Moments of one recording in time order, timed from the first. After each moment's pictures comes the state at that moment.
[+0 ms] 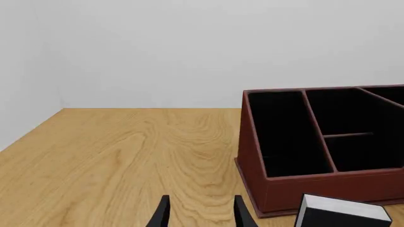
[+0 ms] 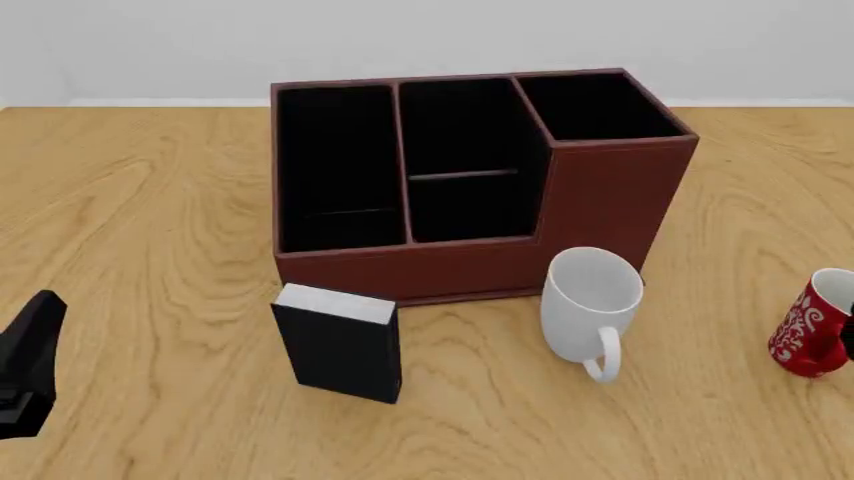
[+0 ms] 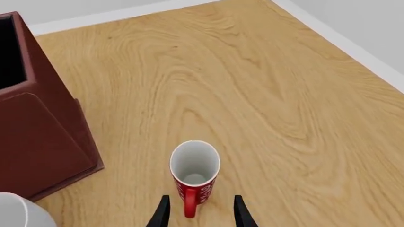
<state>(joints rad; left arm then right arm) 0.00 0.01 0.00 0.00 0.00 -0.46 0.65 -0.18 -0.01 -0.04</state>
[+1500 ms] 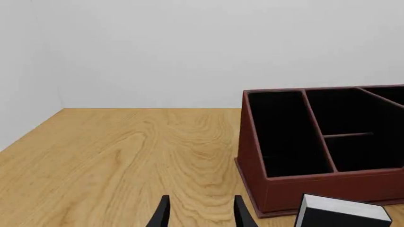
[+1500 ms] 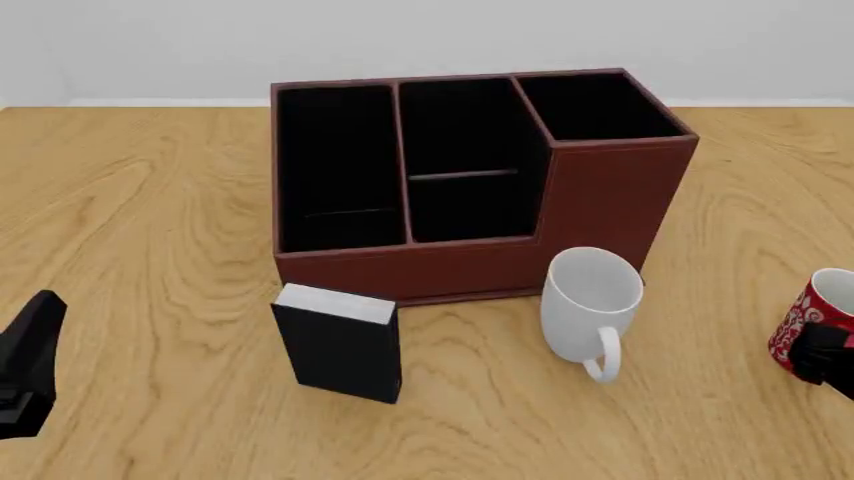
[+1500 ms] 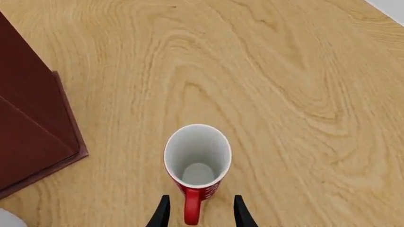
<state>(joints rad) 0.00 0.01 0.00 0.00 0.00 -0.45 1.14 -0.08 -0.48 -0.01</state>
